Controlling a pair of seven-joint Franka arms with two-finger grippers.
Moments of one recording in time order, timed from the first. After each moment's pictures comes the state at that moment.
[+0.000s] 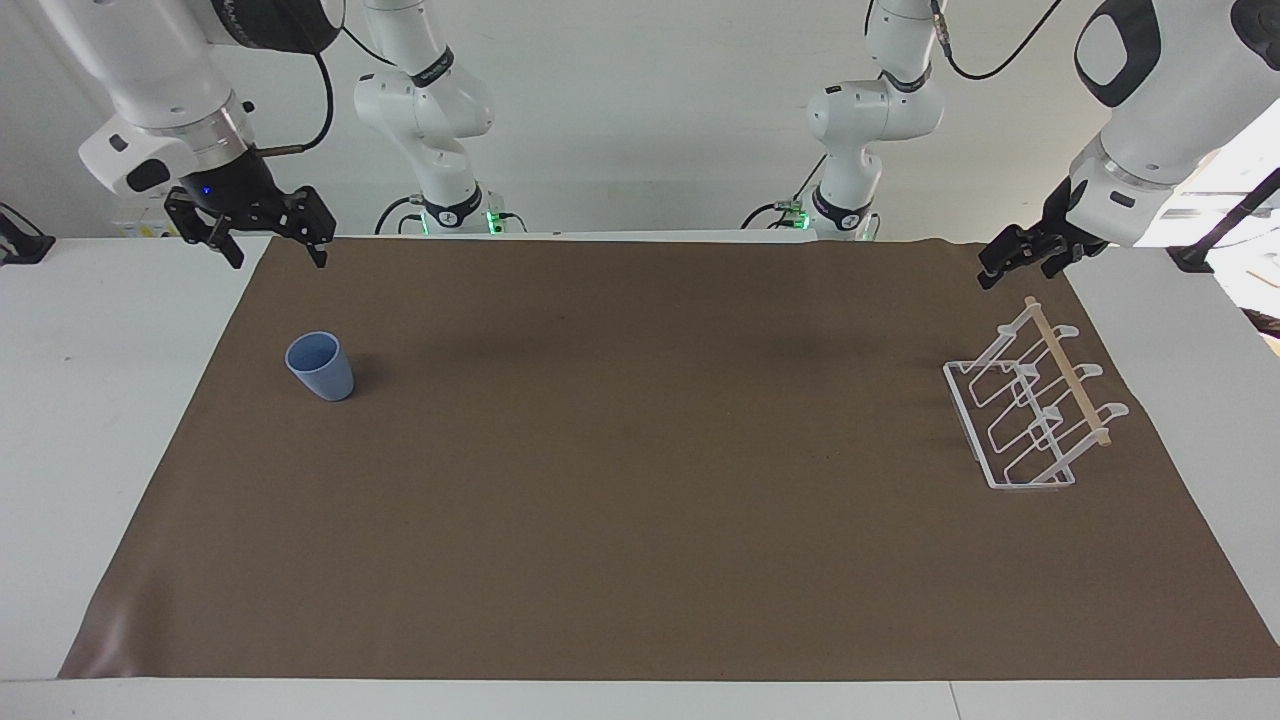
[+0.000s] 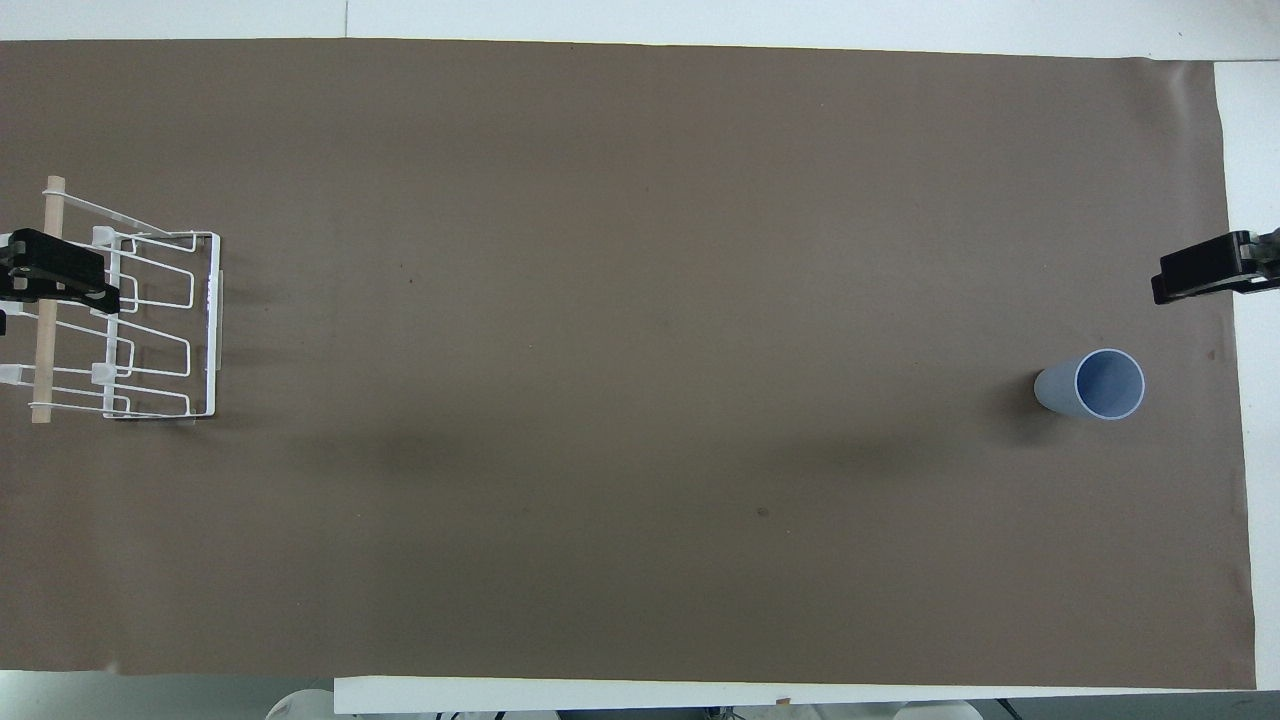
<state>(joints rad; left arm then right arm) -0.02 -0.04 -0.03 -1.66 -0.03 1.50 -0.15 -0.11 -0.03 0.06 -1.58 -0.05 1.50 -0.09</state>
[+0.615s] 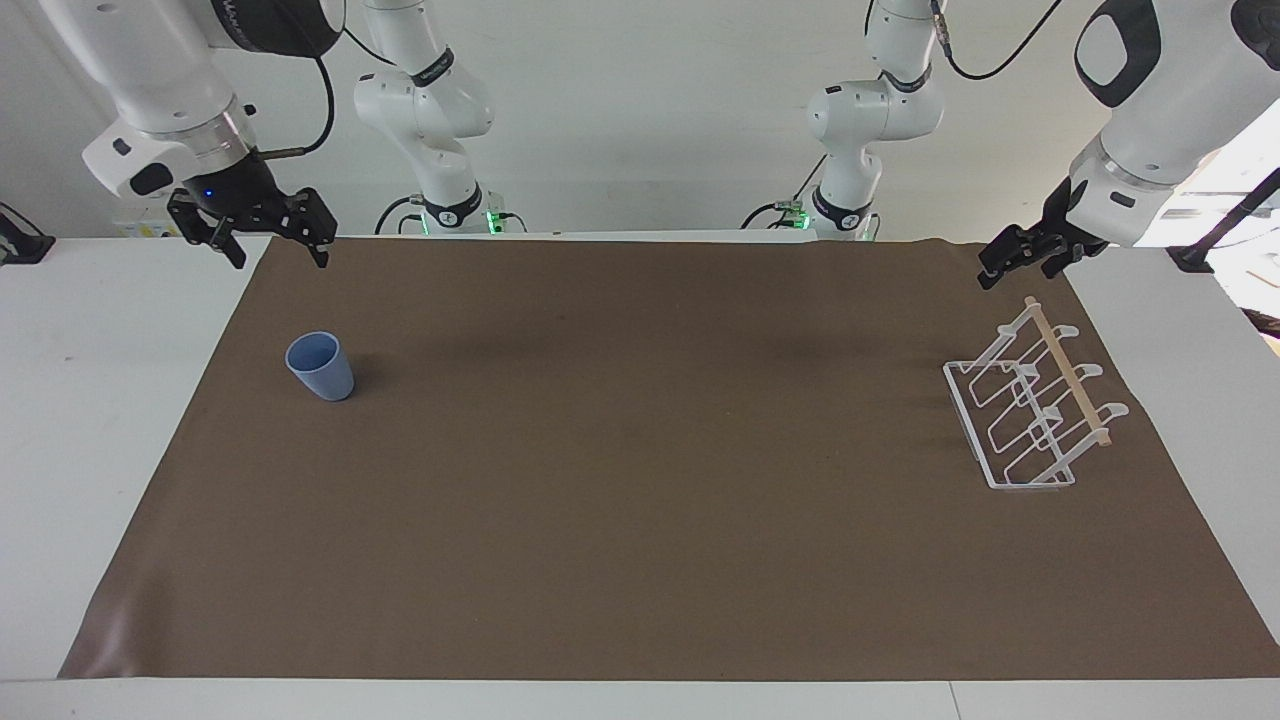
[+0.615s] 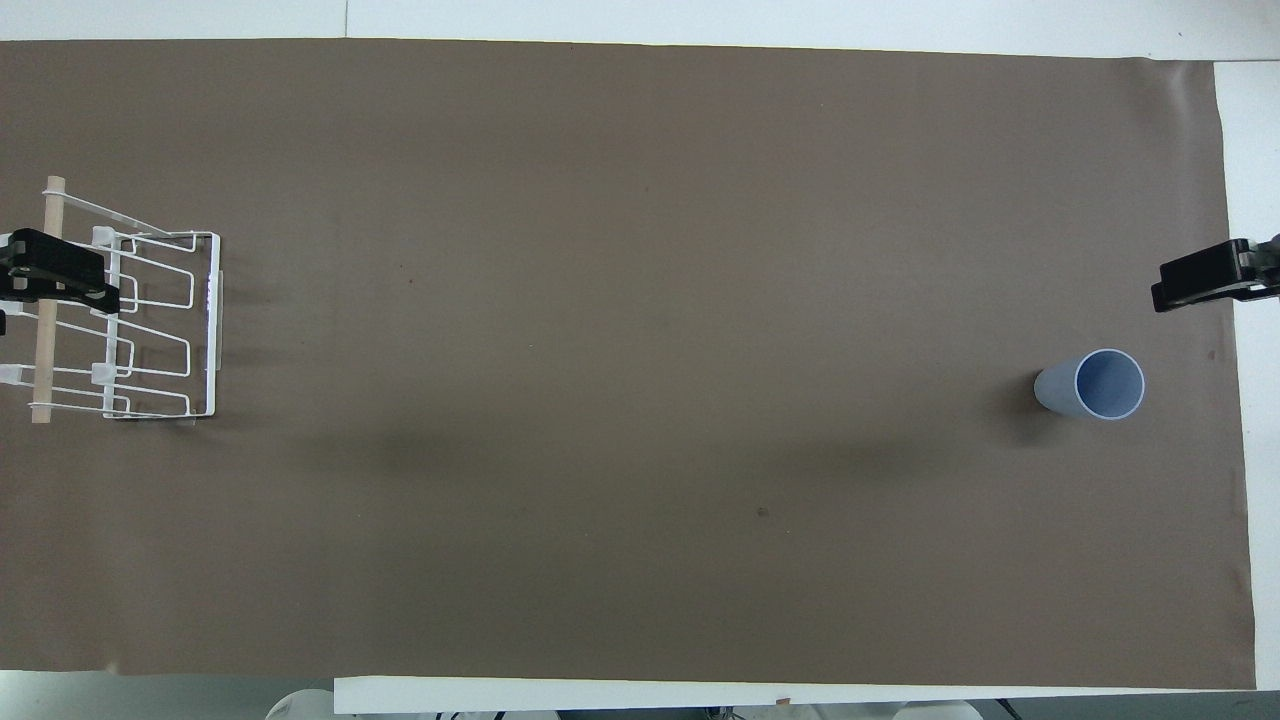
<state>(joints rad) -0.02 -0.04 -0.03 -1.66 -0.03 1.50 -0.15 -0.11 -0.04 0.05 -1.59 -0.05 1.49 -0.09</state>
